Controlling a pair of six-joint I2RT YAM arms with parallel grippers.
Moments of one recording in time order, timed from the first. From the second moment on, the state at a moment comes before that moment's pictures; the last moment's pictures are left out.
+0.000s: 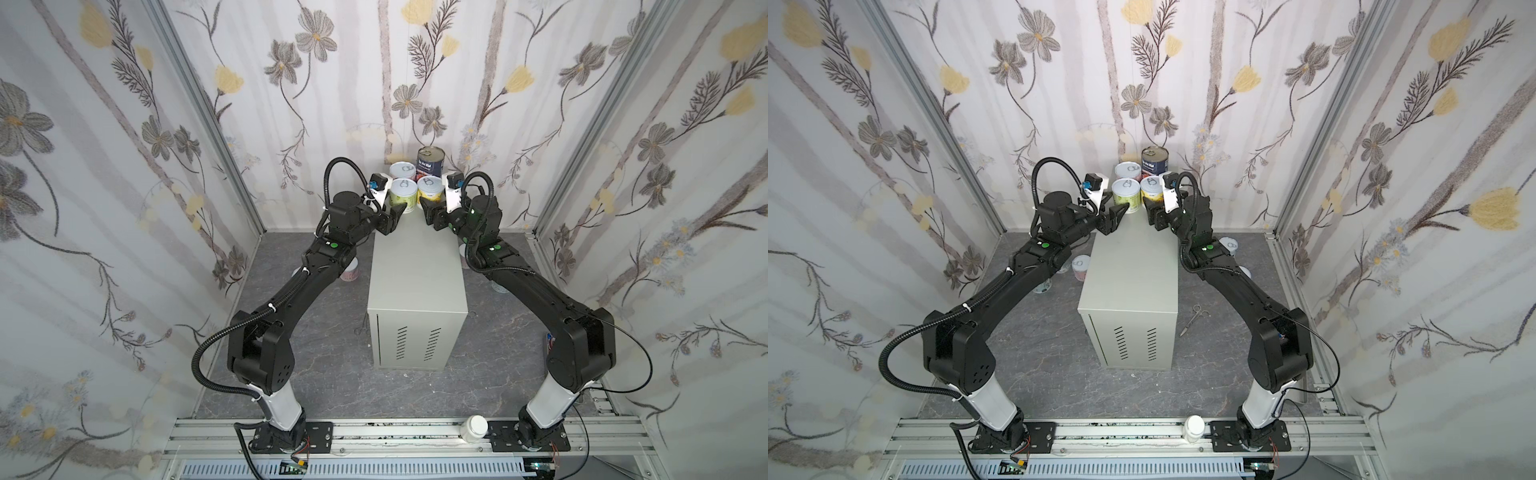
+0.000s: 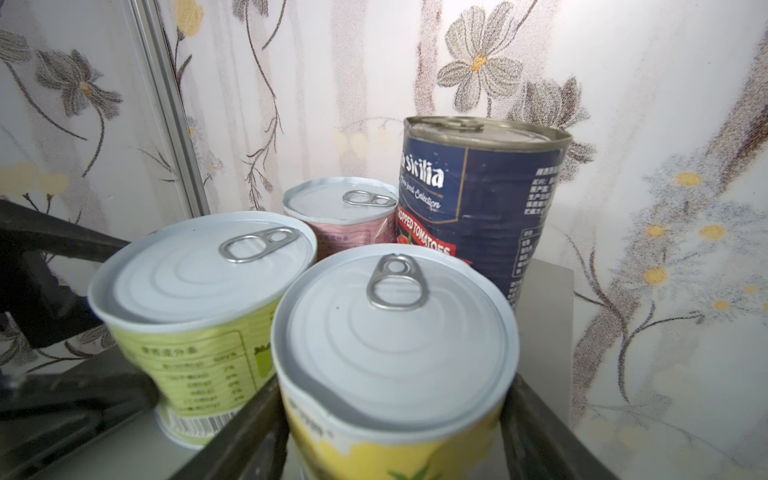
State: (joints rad) left arm -0.43 1.73 1.59 0.12 0.28 0.08; right arm 0.45 1.73 1.55 0.22 -0.09 -0.03
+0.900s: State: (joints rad) left arm -0.43 1.74 1.60 0.12 0.28 0.08; right arm 0.45 1.73 1.55 0.22 -0.09 -0.03
